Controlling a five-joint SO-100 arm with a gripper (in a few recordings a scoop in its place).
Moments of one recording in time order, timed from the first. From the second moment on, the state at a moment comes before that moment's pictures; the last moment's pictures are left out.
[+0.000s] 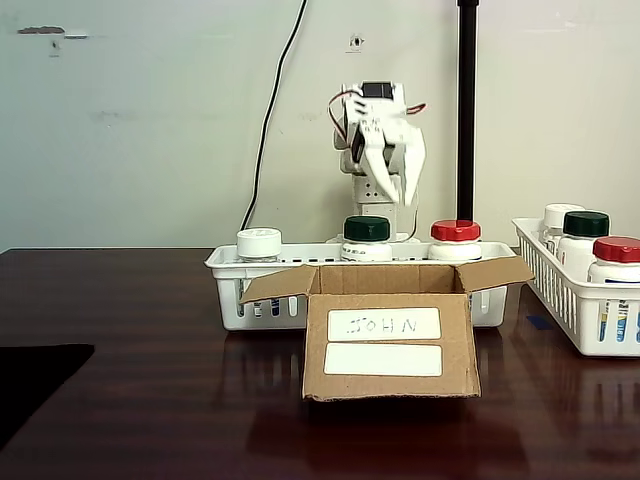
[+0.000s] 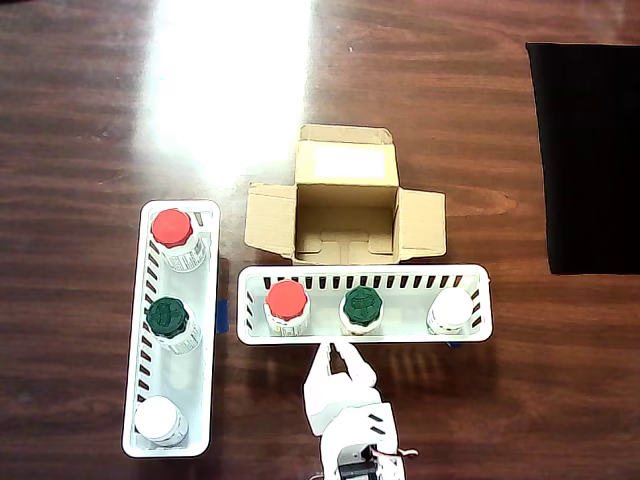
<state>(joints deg) -0.2 192.0 154.7 56.0 83.5</state>
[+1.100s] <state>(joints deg) -40.4 142.5 140.6 4.4 97.4</state>
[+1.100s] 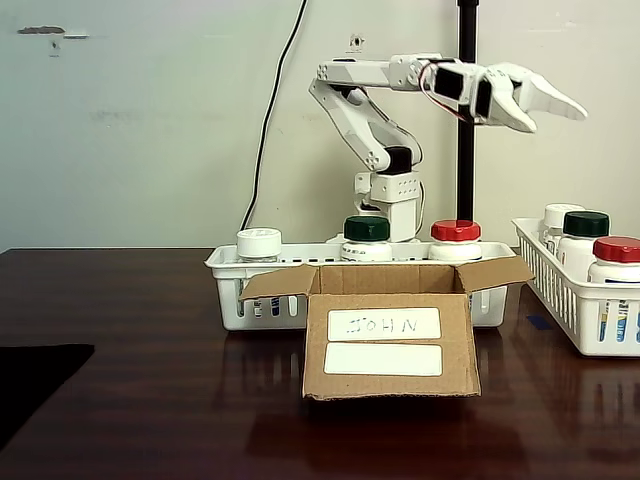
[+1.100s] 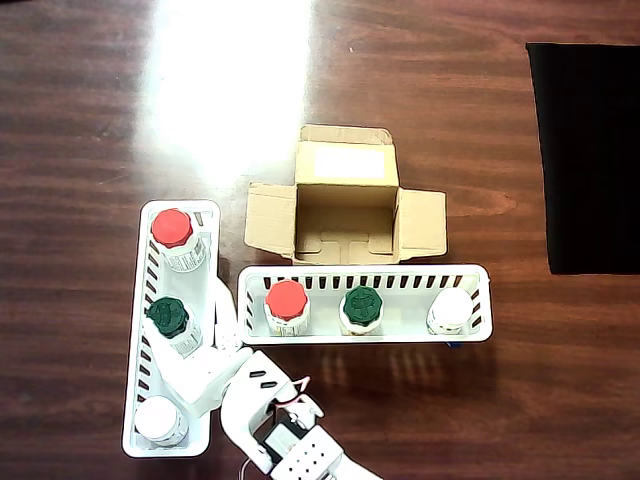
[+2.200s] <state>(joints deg) -39.3 108.2 145.3 -31.6 92.4</state>
